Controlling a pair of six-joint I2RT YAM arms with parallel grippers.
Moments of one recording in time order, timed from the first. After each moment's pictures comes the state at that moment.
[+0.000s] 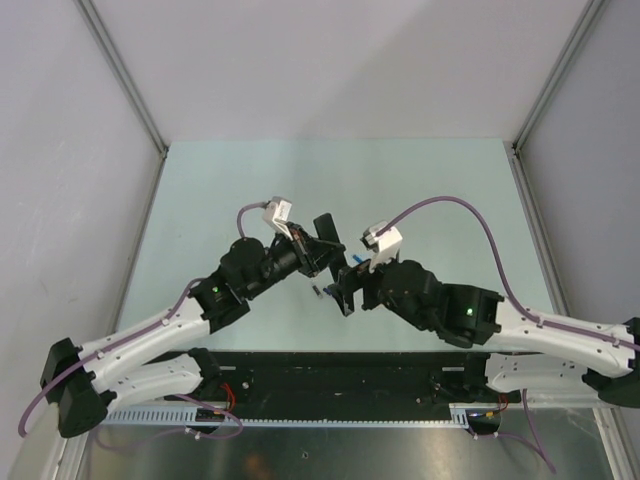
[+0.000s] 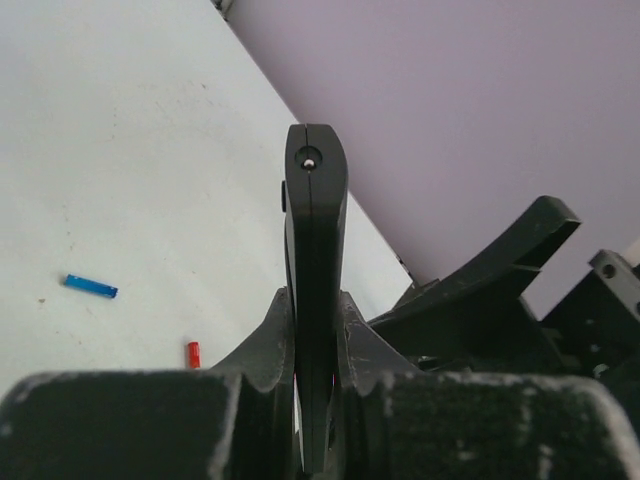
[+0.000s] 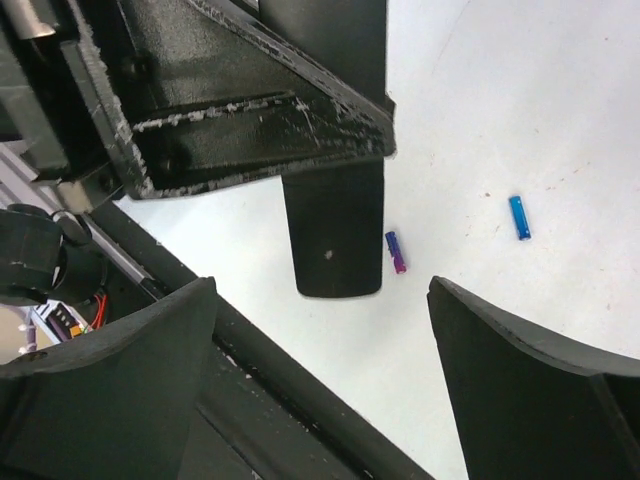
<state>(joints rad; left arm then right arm) -0.89 0.97 0.70 0.24 0.02 -0.71 1.28 1.01 0.98 -0.36 0.48 0.45</state>
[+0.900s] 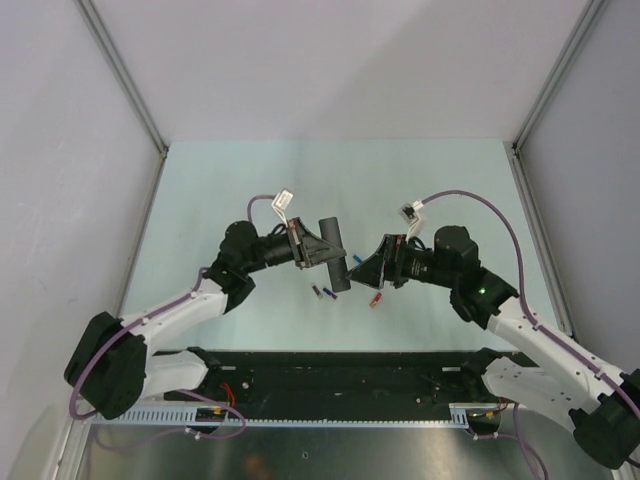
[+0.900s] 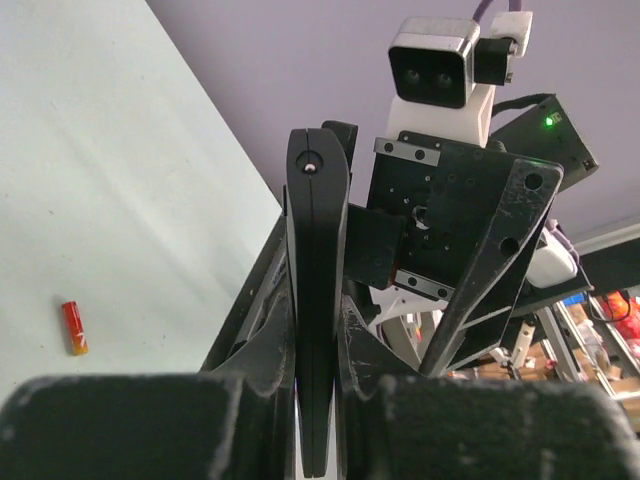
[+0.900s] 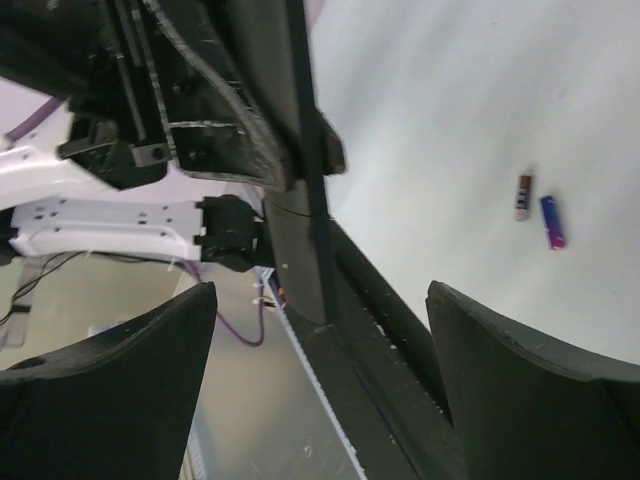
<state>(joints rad) -0.60 1.17 0.59 0.62 0.64 -1.05 0.65 0.89 0.72 -0.10 -0.47 0.76</state>
